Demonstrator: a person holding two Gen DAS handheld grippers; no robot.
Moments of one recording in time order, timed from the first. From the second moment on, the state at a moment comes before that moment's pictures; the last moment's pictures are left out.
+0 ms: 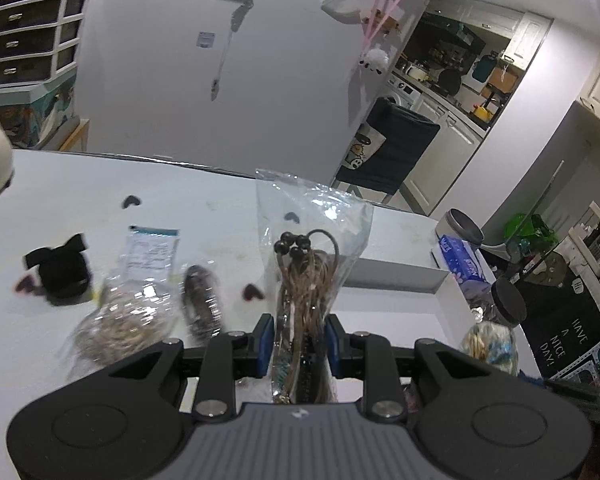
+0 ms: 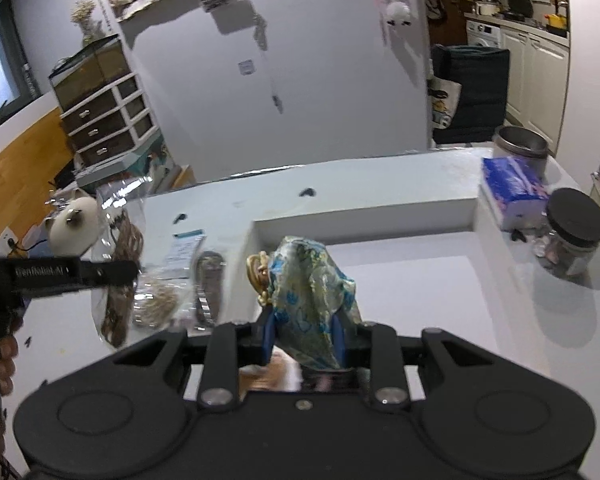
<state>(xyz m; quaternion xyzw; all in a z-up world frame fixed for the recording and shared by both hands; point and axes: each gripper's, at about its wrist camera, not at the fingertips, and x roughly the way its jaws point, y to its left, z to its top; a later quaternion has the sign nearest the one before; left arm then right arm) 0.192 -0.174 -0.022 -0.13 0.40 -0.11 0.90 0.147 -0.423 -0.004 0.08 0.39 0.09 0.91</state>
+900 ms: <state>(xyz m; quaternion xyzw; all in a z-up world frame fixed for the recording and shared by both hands) 0.314 -0.262 -0.128 -0.10 0.51 -0.07 0.85 0.163 -0.534 -0.049 0.09 0.46 0.02 0.88</state>
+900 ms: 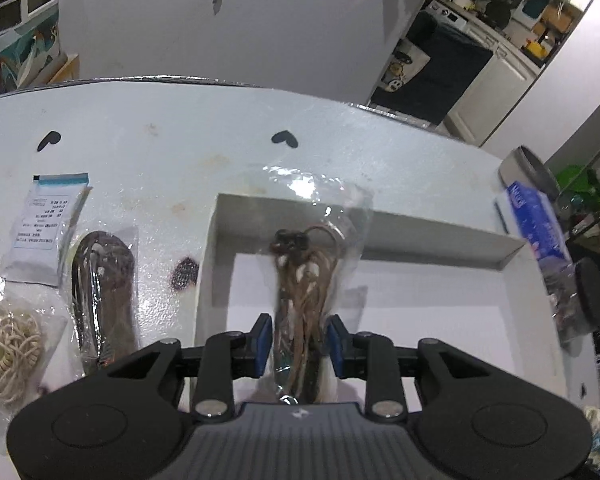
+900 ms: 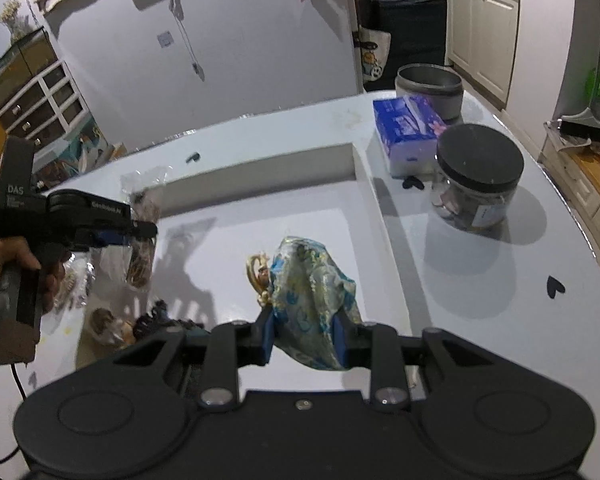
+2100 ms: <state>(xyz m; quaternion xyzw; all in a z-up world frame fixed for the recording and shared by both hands) 0.300 -0.284 -0.123 -0.03 0.50 -0.15 0.86 0.179 -0.529 -0.097 0.07 0.53 0.00 0.84</state>
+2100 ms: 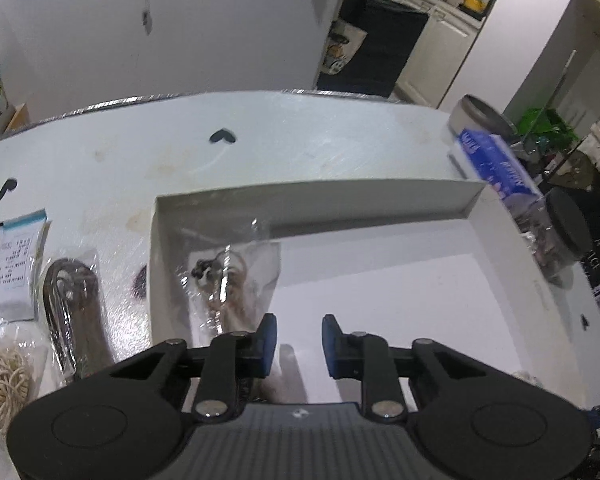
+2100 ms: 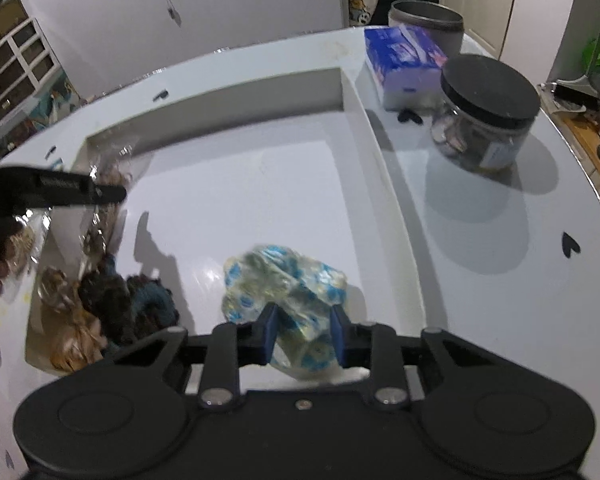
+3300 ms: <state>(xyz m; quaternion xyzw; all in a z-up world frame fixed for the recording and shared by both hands) 0.155 -0.269 -0.040 -0.03 0.41 -0.16 0.90 0.105 -0.532 -0.022 0.07 0.40 -0.05 0.91</state>
